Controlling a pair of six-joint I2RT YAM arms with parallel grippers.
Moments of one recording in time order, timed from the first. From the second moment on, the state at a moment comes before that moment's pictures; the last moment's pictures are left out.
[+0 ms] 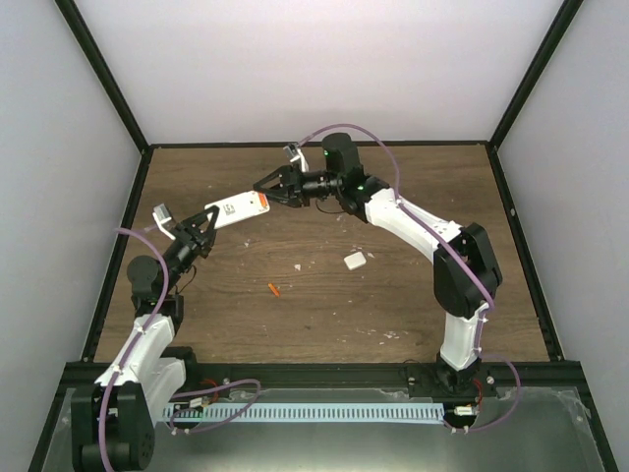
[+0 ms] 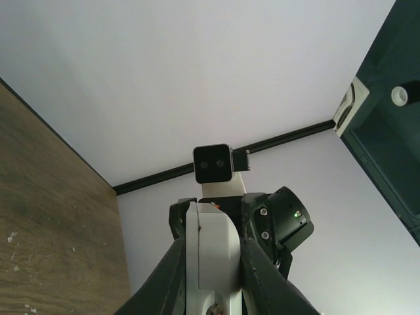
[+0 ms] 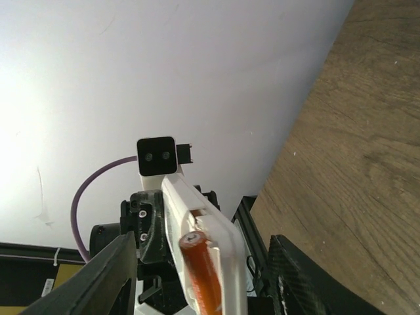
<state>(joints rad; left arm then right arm) 0.04 0.87 0.26 0.93 0.66 -1.55 0.65 1.87 1.54 0.07 -0.92 1.00</state>
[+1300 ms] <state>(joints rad) 0.04 0.87 0.25 0.96 0.66 -1.44 0.65 1.88 1.56 0.11 -0.94 1.08</state>
